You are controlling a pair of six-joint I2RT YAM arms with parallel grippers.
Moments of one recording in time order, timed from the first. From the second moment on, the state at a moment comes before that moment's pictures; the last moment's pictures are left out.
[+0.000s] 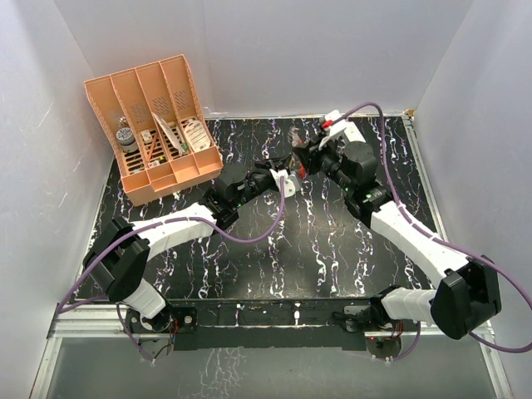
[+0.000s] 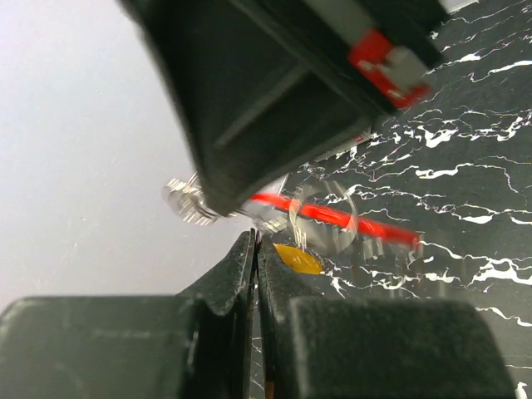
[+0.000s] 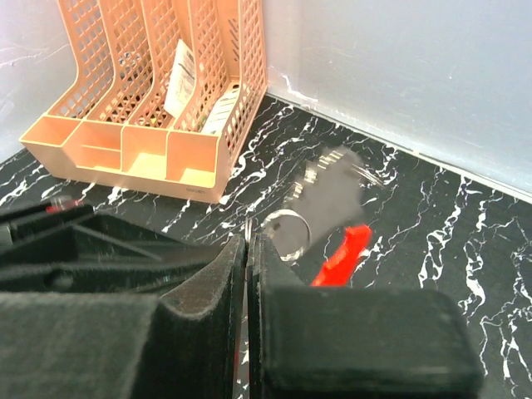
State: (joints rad) left arm -0.79 1.55 0.96 0.64 0.18 0.84; right arm 0.47 1.23 0.91 0.30 -0.18 0.07
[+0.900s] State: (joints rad) left arm -0.79 1.52 0.97 0.61 0.18 0.88; right arm 0.47 1.24 1.08 -0.08 -0.19 0.05
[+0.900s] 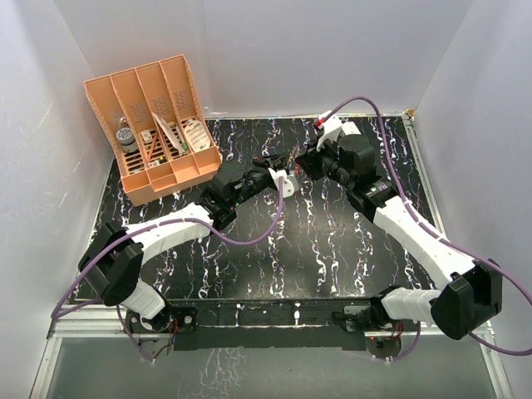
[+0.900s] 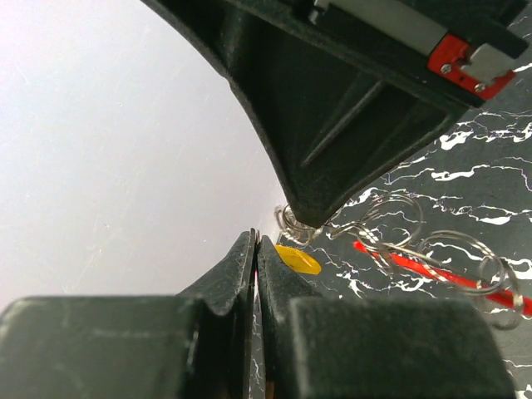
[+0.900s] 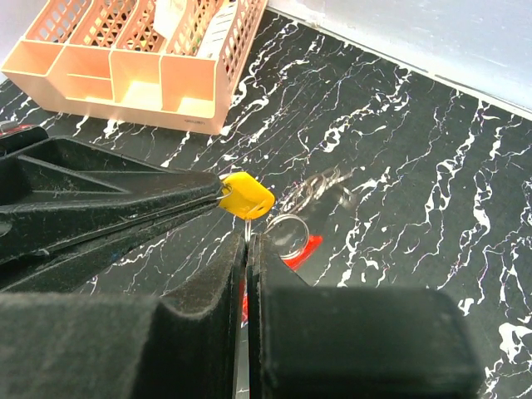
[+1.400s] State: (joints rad) left arm -0.79 1.52 0.97 0.60 0.20 0.90; right arm 0.47 1.22 1.07 -0.07 -0.19 0.05
